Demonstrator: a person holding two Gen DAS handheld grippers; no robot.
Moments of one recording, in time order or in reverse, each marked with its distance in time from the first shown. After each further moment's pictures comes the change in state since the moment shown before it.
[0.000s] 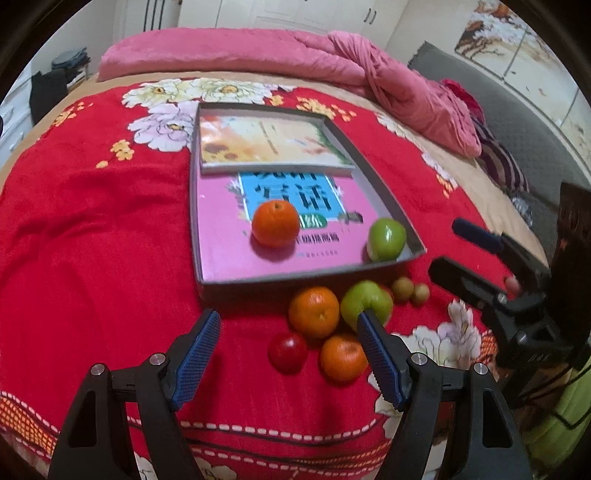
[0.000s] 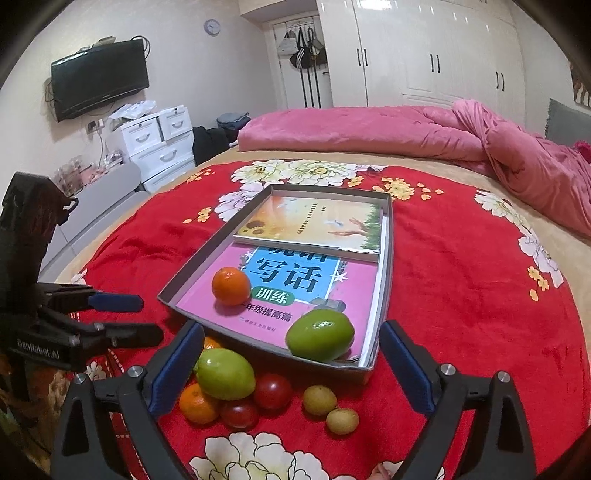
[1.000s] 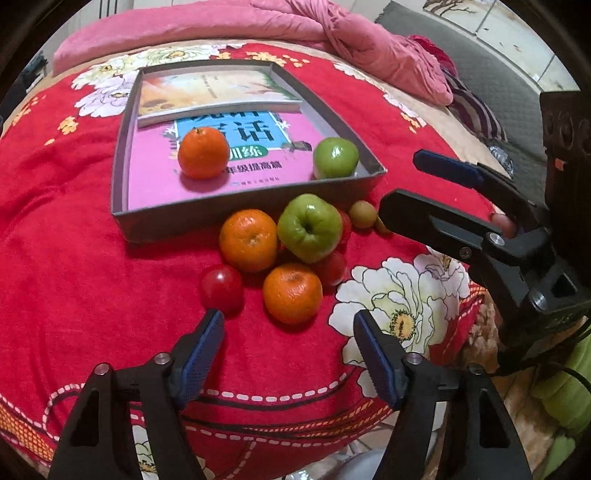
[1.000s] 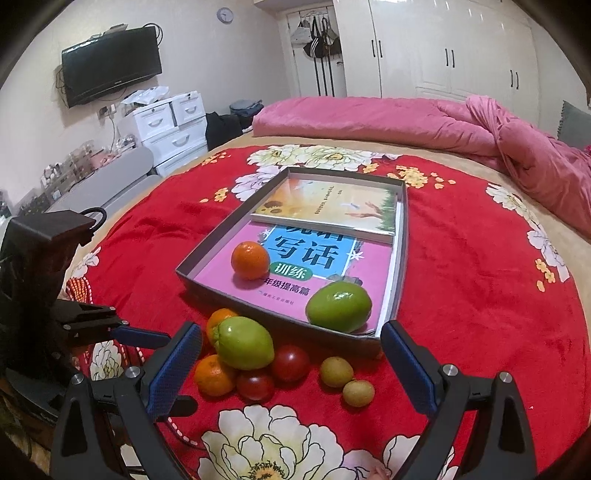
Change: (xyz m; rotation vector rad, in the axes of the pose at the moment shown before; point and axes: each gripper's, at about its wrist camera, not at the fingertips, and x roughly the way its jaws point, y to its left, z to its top) left arm 0.022 -0.035 -0.037 0.115 0.140 -0.070; right arm -0.004 0.010 -0.014 -0.033 0.052 0.041
